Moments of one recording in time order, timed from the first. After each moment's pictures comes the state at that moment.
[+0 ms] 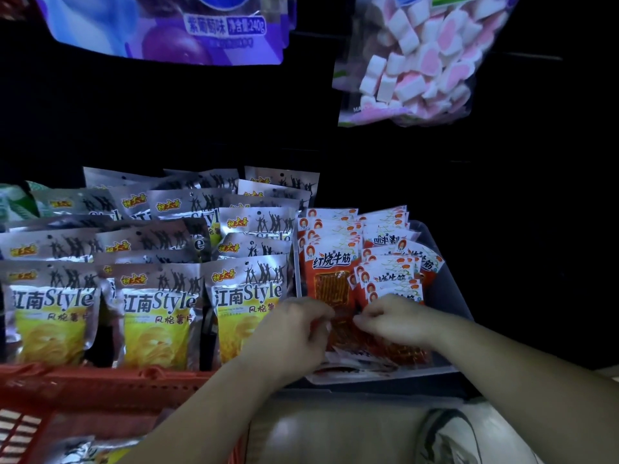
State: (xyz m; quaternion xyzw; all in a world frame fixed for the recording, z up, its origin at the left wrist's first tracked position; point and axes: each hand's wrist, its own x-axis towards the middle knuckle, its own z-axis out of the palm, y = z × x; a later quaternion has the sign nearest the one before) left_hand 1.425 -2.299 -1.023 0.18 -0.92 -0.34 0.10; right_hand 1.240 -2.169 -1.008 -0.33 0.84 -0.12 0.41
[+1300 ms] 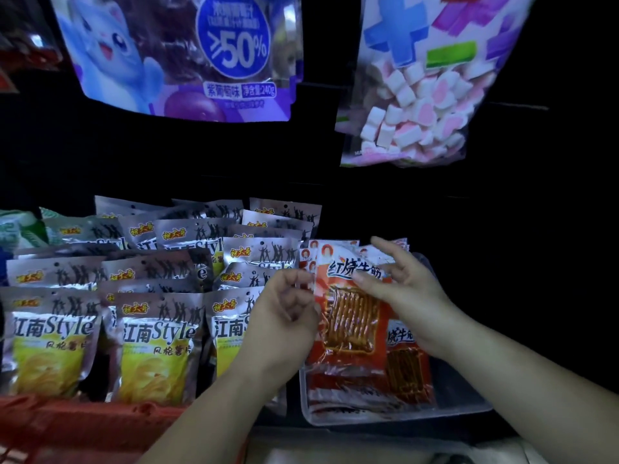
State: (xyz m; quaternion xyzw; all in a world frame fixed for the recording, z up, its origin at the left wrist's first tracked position) left_hand 1.411 -2.306 -0.967 0.30 -0.64 -0.66 0.25; right_hand 1.244 -2.195 -0.952 -0.26 0.75 -0.55 0.28
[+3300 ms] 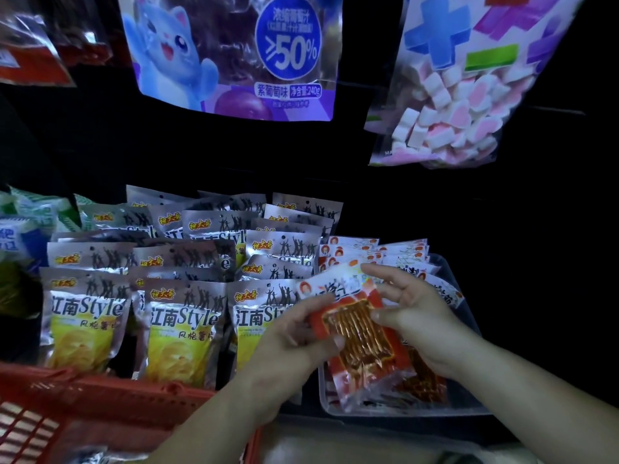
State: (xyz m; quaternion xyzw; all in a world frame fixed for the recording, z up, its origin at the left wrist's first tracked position) left_hand 1.451 -2.302 -0.974 0.29 -0.59 -0.75 0.12; right_hand 1.270 -2.194 -0.952 -0.25 0.71 -0.54 0.37
